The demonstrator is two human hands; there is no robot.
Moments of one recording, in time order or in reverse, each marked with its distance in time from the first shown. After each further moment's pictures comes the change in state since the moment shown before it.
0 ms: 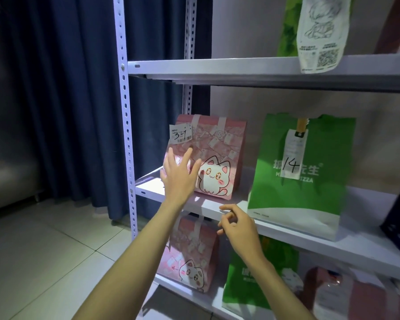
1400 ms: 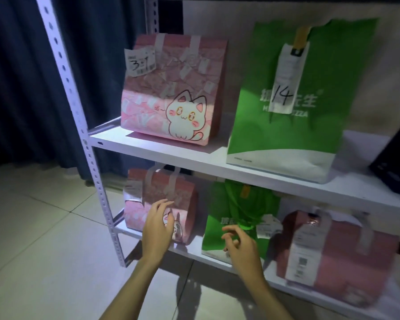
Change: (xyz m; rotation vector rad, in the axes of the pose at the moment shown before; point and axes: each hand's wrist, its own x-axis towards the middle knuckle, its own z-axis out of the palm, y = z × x) left_hand -0.213 -0.130 0.116 -0.174 -0.154 -0.062; right_hand -0.105 0.189 0.014 -0.034 0.046 0.300
